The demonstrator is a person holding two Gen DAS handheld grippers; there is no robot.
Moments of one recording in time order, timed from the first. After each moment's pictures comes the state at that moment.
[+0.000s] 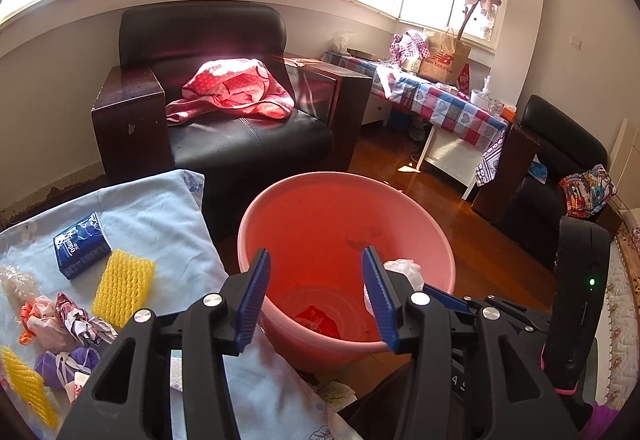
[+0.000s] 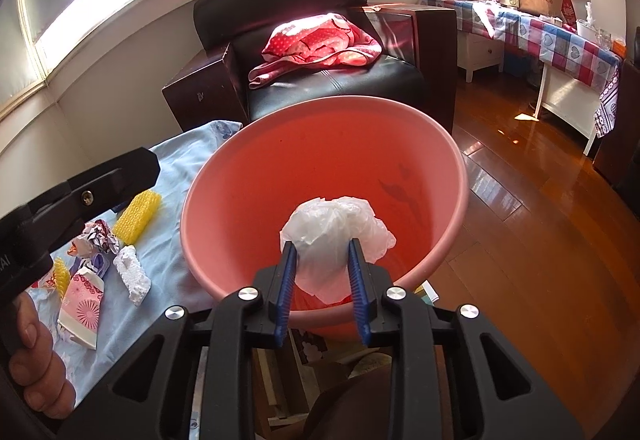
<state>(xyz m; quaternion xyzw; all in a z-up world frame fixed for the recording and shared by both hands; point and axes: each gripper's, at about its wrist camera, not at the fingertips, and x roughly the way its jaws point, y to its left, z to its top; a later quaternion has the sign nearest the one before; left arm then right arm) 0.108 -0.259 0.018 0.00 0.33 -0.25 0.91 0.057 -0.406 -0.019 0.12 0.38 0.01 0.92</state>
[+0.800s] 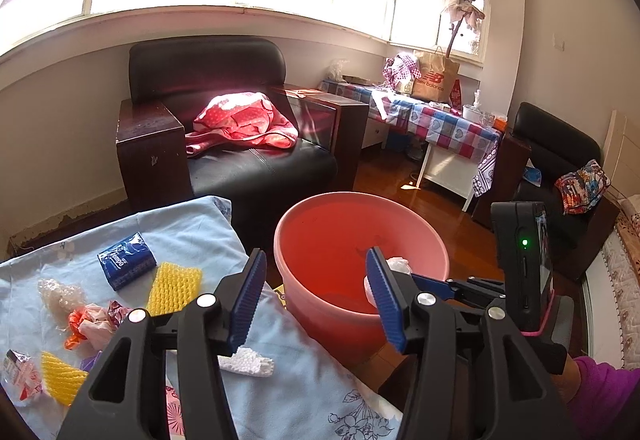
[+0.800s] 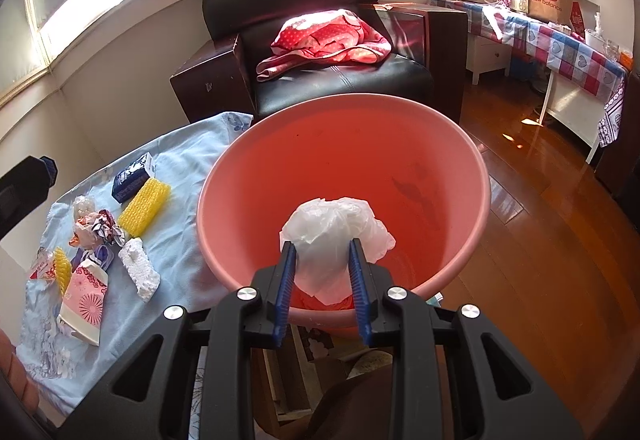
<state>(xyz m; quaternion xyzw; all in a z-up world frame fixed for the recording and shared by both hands) 0.064 -0.207 0.049 0.02 0.27 -0.26 0.93 0.064 -0.388 -0.018 0.10 0.39 0.01 0.92</state>
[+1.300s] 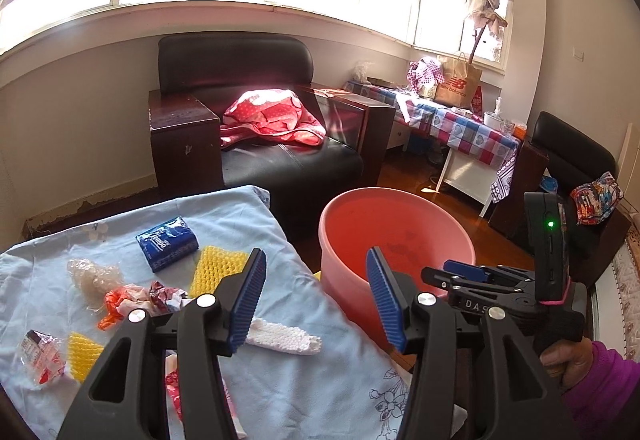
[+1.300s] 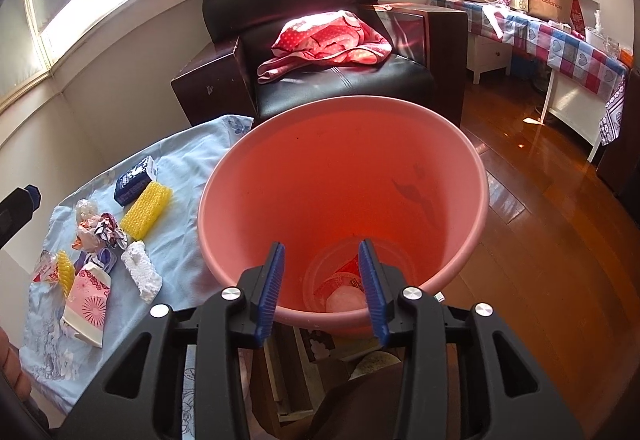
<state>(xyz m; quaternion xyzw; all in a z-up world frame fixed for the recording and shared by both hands) 0.055 -0.159 0.048 0.01 0.28 -0.21 0.94 0.061 -0.390 -0.015 0.11 0.38 0.02 0.92</state>
